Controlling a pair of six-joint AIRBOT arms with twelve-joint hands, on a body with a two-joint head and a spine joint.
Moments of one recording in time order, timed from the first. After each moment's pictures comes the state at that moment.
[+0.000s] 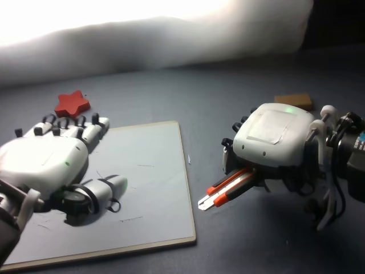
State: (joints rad) left arm 0.64 -0.85 0.55 -1.18 -0.98 1.88; right arm -0.53 -1.21 1.12 -0.03 0.35 -1.13
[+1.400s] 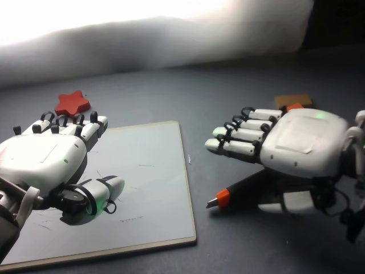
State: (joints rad) left arm 0.64 -0.85 0.57 -1.18 -0.99 1.88; right arm -0.54 -1.04 0.97 -0.02 0.32 -1.18
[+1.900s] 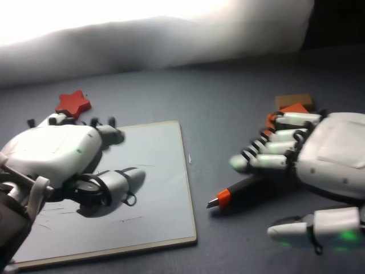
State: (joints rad) left arm 0.57 -0.85 0.54 -1.20 -0.96 1.85; right arm -0.53 -0.76 0.68 0.02 0.32 -1.18
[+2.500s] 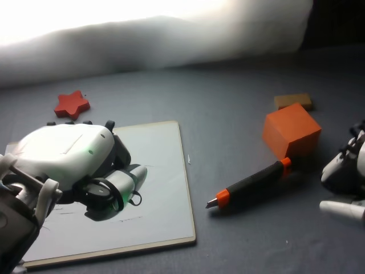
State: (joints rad) left arm 0.55 -0.85 0.52 -1.18 -0.94 1.86; right arm -0.56 -0.51 0.53 0.04 0.36 -1.17
